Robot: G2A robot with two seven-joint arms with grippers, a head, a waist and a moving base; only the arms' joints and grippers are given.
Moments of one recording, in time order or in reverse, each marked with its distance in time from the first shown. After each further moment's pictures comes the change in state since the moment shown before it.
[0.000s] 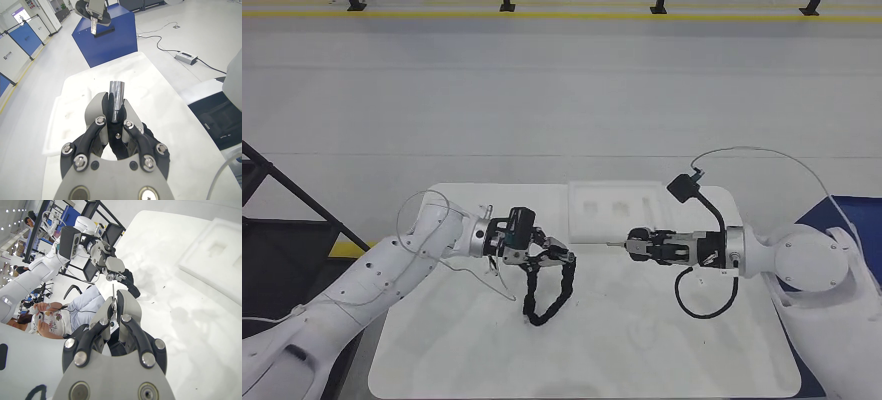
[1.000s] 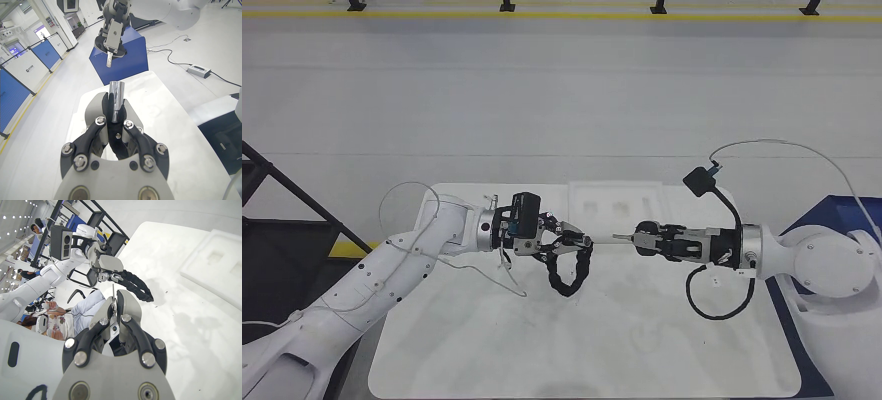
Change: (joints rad) left arm 0.046 -0.009 -0.084 -0.116 -0.167 0.081 -0.152; right arm -0.028 0.012 0.056 -0.048 0.021 0.031 -0.032
